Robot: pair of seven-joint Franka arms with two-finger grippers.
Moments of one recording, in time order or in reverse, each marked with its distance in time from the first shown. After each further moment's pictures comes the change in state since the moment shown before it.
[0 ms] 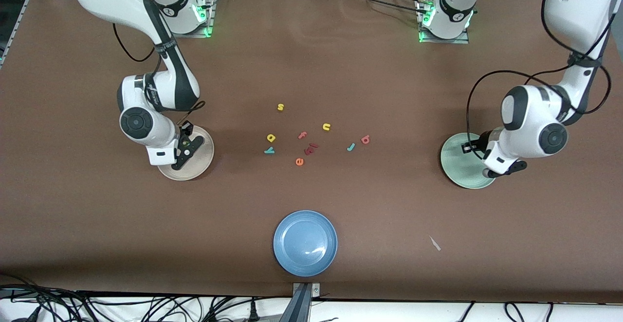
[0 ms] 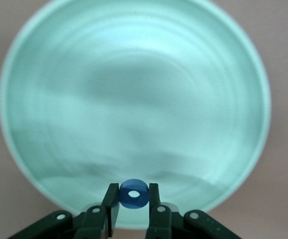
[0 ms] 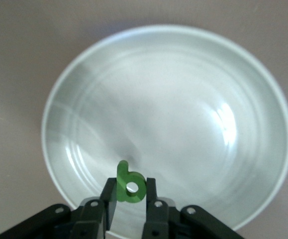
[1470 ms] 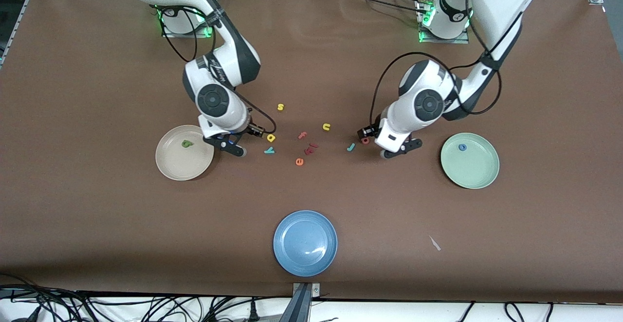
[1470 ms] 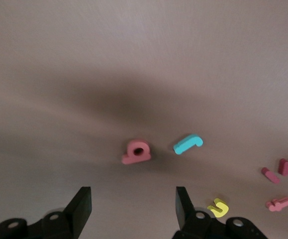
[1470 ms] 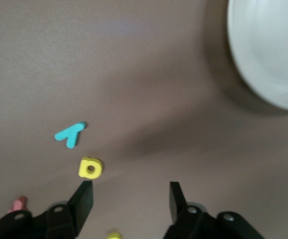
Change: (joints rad) left arm -0.178 0.037 -0.388 0.026 -0.019 0.156 -0.603; right arm 0.132 0.018 0.235 0.164 0.087 -0.048 1.659
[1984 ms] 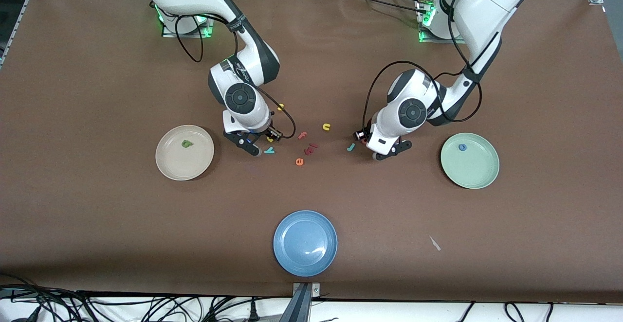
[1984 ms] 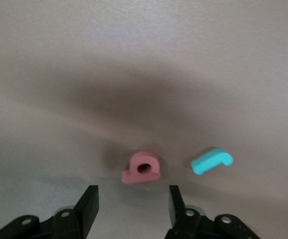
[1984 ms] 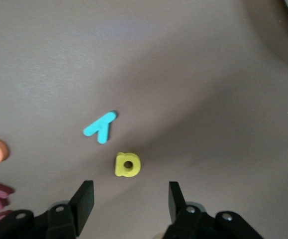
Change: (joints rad) left arm -0.141 0.062 0.137 0.008 0.000 0.049 -0.038; right arm 0.061 0.072 0.001 0.052 0.000 0.070 0.163
